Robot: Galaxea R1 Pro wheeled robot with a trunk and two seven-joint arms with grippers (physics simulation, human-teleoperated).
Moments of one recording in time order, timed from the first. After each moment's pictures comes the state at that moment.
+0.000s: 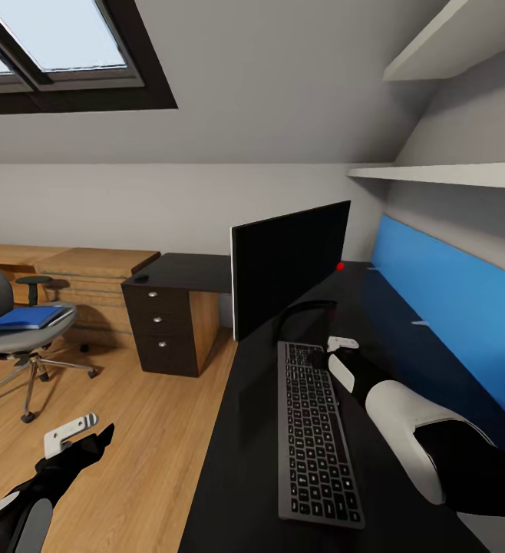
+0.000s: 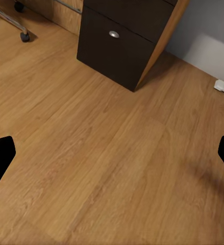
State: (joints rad) left arm -0.06 0.04 0.30 -1.62 0.33 0.55 0.10; right arm -1.09 0.03 0.19 -0.21 -0.35 0.35 -0.17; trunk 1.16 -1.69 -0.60
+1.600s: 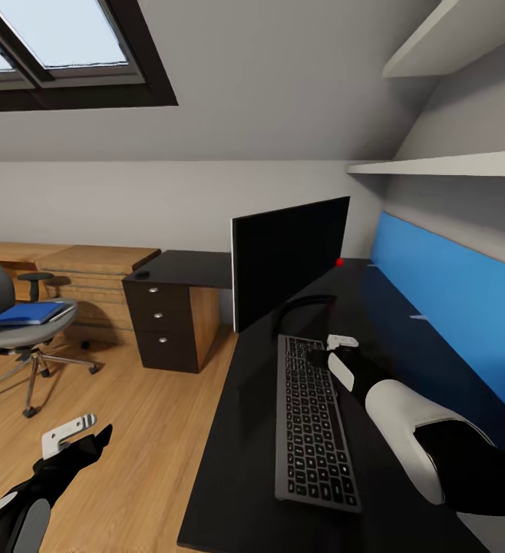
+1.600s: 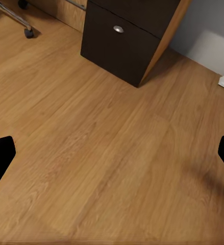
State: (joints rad) left arm -0.06 0.05 0.30 -1.62 0.33 0.55 0.10; right arm -1.09 0.03 0.19 -0.22 -0.35 0.35 -0.17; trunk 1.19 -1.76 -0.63
